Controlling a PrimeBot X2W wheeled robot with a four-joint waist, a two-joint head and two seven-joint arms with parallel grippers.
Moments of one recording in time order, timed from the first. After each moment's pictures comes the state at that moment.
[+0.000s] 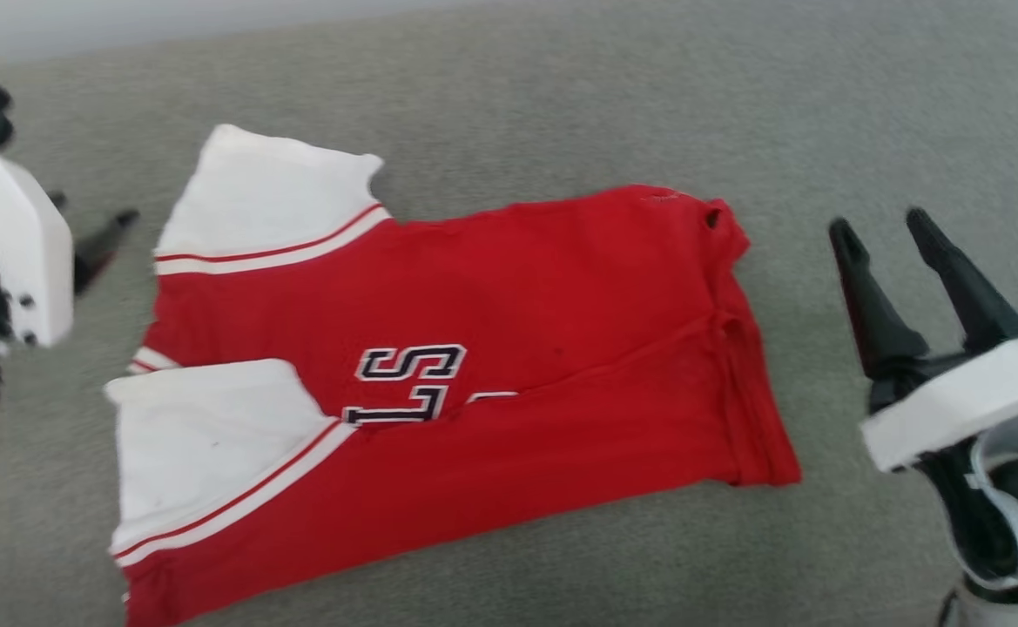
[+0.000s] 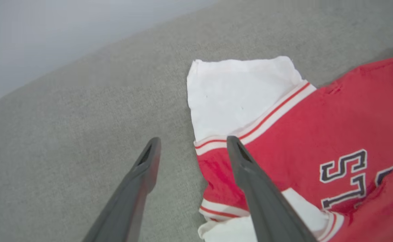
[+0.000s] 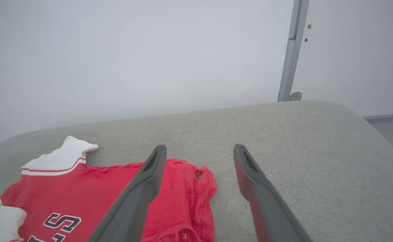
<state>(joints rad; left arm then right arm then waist) -0.92 1.02 -0.88 0.14 -1.15 0.12 0.56 -0.20 -0.09 -0.07 -0.32 0.38 0.13 0.44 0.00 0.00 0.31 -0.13</state>
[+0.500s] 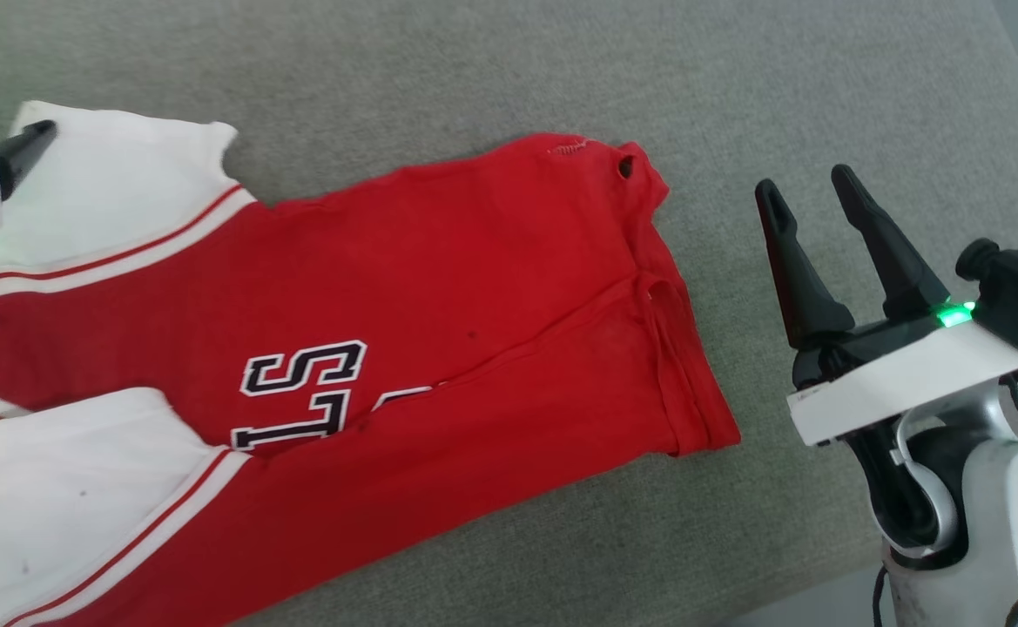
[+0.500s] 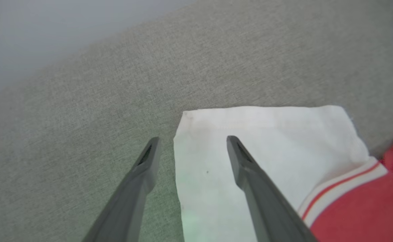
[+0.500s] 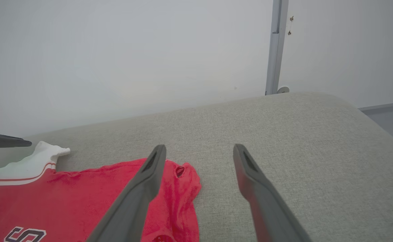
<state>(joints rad) -1.13 0.92 -0.88 0.48 -1.08 0.02 0.61 -0.29 -0.05 0.07 -0.19 0.38 0.13 0.18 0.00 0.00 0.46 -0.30</state>
